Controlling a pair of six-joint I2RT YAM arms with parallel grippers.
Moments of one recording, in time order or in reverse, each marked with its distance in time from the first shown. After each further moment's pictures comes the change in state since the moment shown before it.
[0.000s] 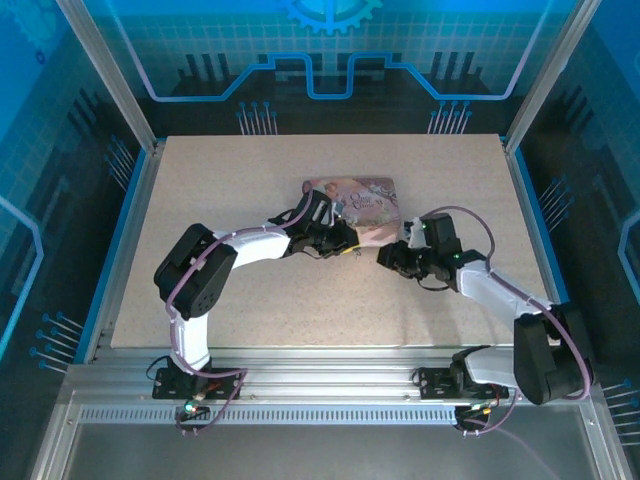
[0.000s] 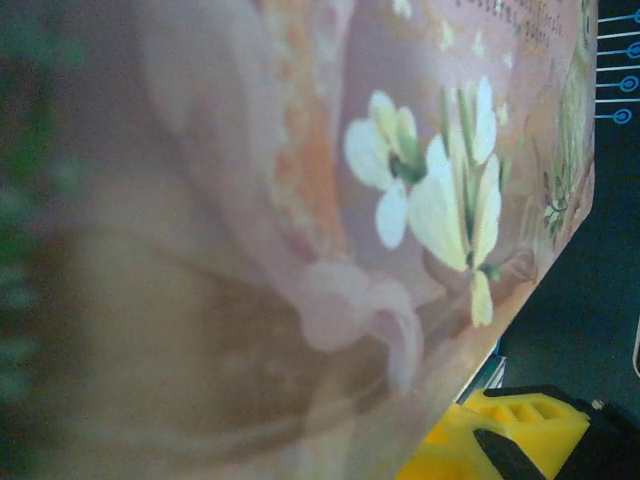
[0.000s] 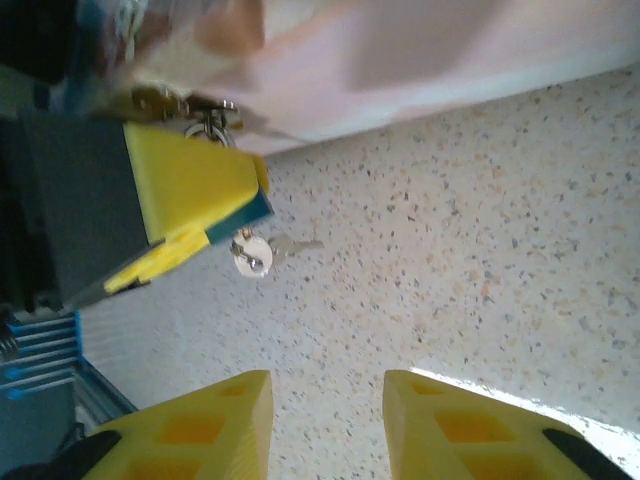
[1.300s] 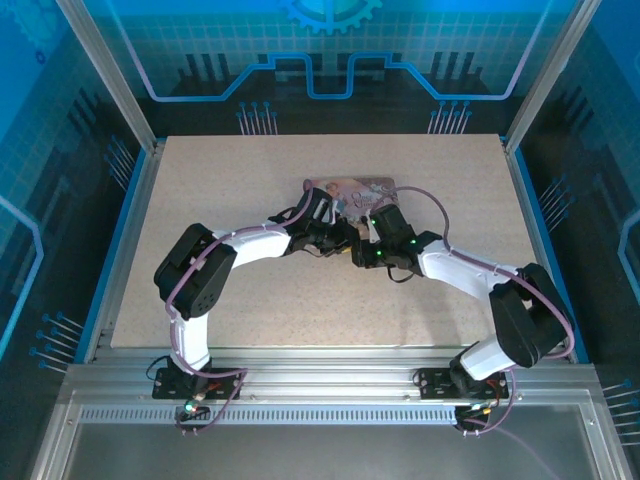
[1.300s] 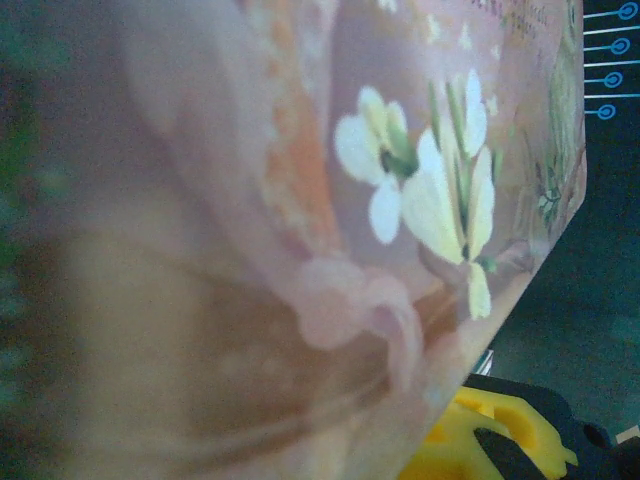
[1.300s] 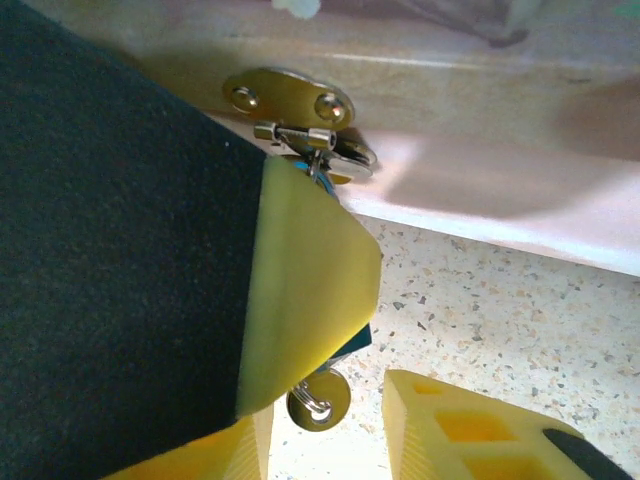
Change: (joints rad) left arm 0.000 0.000 0.020 -0.010 0.019 -0.008; right arm 0.258 0.241 0.241 -0.063 0.386 -0.213
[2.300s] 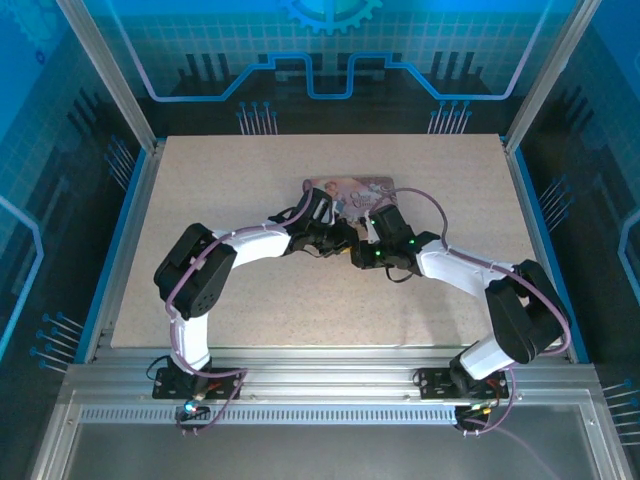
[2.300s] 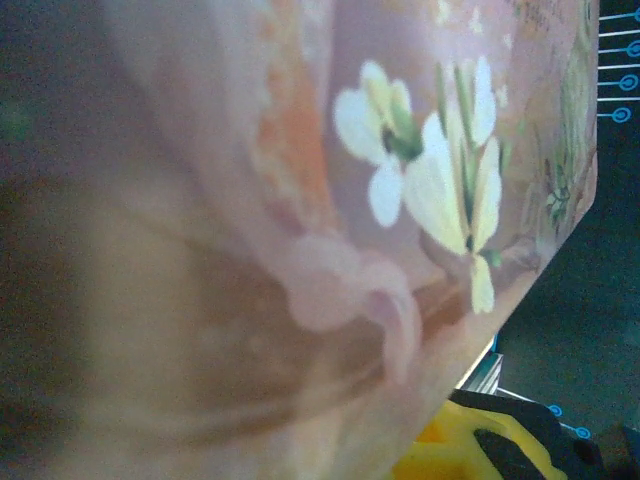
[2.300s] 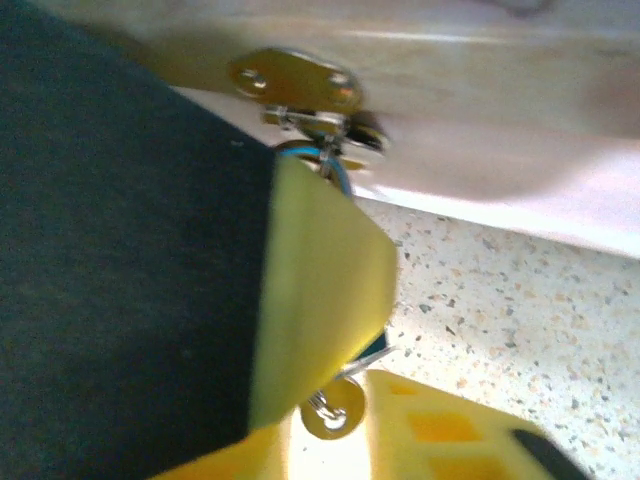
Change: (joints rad) left arm 0.002 0.000 0.000 -0.018 -0.010 0.006; right arm -0.008 0.018 -0.014 0.039 -0.055 0.017
